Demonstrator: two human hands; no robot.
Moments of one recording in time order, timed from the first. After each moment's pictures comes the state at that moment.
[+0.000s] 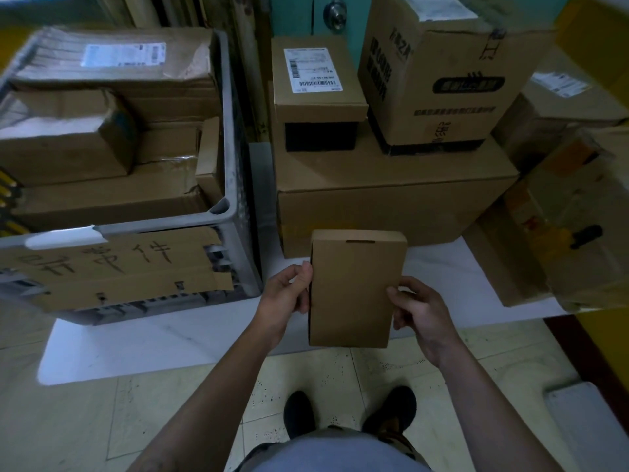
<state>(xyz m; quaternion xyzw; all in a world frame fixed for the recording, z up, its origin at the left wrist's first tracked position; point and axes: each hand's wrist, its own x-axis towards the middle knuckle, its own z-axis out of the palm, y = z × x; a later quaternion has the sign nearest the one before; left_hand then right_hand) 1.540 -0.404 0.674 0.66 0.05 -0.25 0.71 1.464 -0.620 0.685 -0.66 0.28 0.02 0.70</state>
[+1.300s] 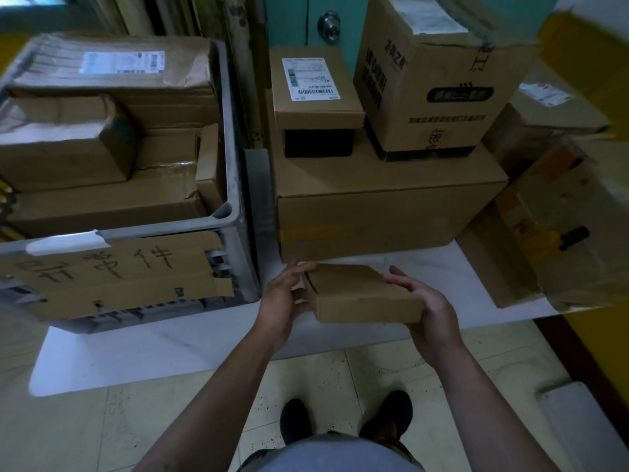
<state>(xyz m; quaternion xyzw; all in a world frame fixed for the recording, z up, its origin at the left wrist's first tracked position) 1.545 -0.409 0.671 0.57 0.13 -0.26 0.77 1.463 -0.615 0.698 -0.57 0.29 -0.03 0.77</state>
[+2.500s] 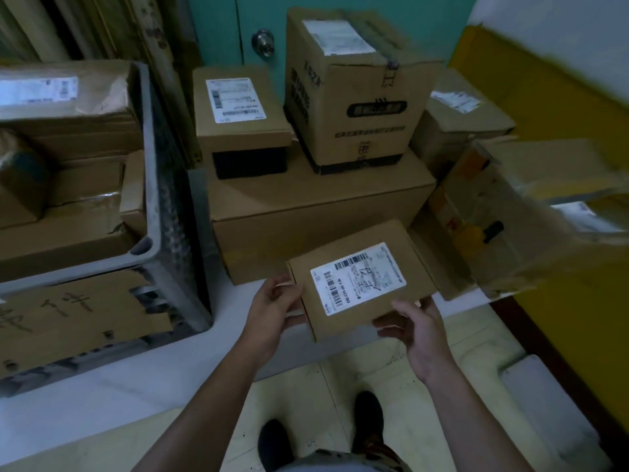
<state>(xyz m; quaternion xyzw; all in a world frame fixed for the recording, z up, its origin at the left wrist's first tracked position) 1.541 -0.467 0.679 0.60 0.09 -0.30 0.74 1.427 -0.659 0.703 -0.53 0.36 -0.13 0.76</state>
